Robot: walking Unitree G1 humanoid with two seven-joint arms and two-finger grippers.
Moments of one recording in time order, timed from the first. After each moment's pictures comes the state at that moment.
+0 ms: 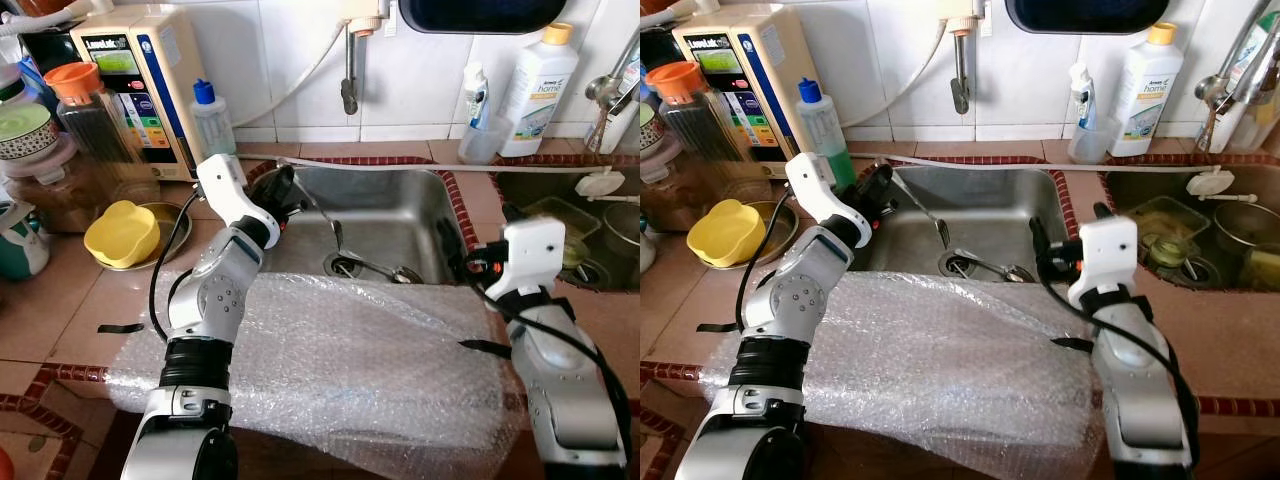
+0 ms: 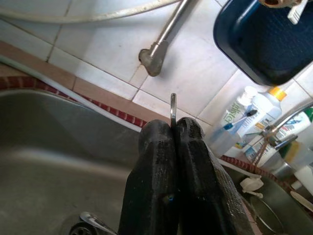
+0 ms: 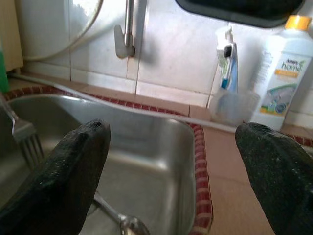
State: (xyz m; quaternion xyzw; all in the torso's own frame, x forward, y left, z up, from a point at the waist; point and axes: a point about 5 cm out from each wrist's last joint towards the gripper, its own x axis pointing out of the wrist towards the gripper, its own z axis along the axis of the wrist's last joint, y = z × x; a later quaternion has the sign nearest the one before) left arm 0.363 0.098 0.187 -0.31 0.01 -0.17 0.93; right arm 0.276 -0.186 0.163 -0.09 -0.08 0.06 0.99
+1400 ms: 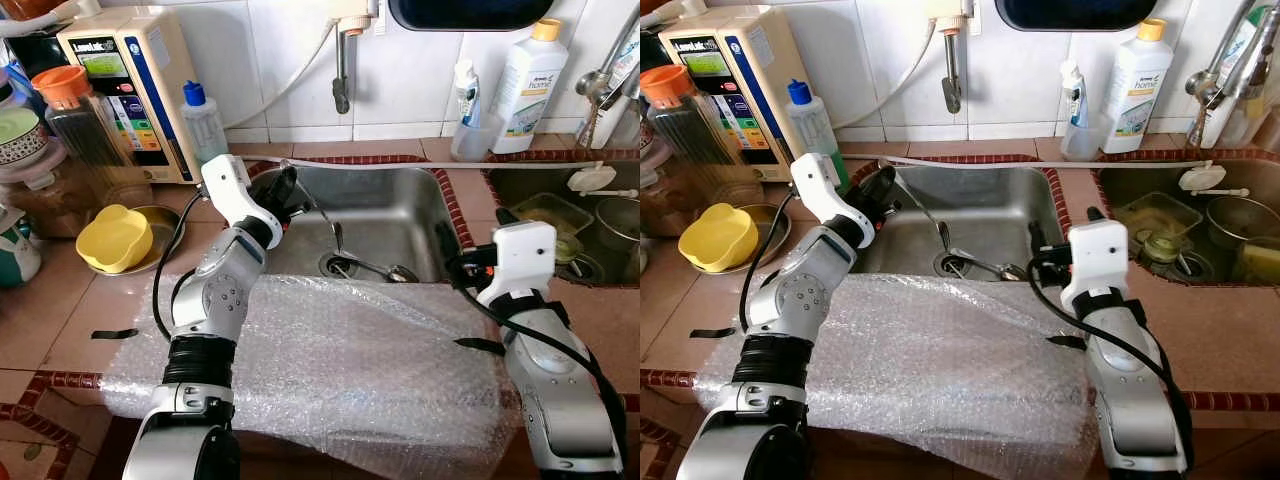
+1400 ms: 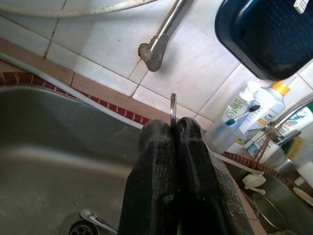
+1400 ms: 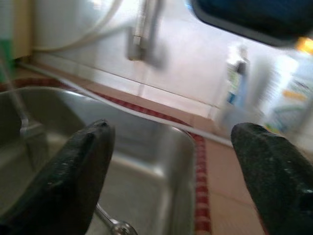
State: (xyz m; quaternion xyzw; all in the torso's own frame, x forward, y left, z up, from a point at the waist) left arm 0.364 0.096 0.184 -0.31 0.01 -0.17 0.94; right arm 0.285 -0.171 0.171 -0.15 -0.09 0.10 0.98
